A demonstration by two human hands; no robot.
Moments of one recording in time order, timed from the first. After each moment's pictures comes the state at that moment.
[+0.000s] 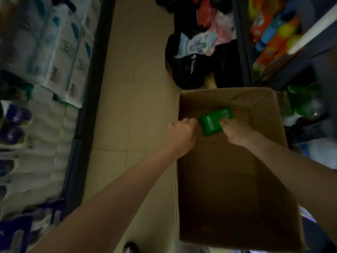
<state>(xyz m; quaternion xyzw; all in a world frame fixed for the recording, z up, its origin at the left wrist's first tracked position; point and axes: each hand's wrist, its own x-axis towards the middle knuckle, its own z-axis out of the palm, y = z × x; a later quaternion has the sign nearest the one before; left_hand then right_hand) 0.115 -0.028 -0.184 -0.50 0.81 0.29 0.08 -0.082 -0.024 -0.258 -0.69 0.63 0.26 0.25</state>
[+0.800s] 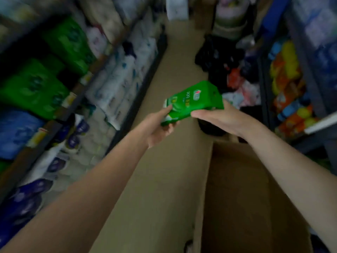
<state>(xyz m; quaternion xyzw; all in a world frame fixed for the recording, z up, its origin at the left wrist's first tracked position) 0.271 -0.088 -0.002 -0.53 0.20 0.74 -0.37 0.084 -0.105 0.001 -0.53 0.43 -0.33 0.65</state>
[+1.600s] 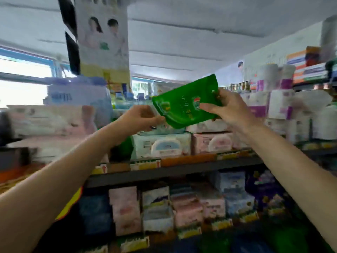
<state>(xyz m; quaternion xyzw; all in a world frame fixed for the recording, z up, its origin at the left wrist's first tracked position) 0.827 0.380 0.455 -0.76 0.43 -0.05 -0.49 0.713 0.180 0.465 -0.78 -0.07 -0.40 0.47</state>
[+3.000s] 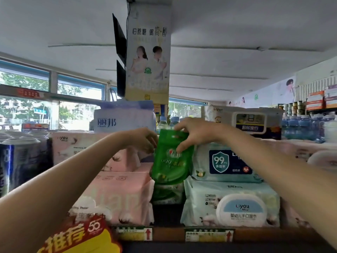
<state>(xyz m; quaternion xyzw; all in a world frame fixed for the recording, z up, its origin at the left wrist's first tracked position) 1.034 0.454 0.501 -0.93 0.32 -0.05 -0.20 0.939 0.284 0.526 -0.97 -0.20 -0.14 0.08</state>
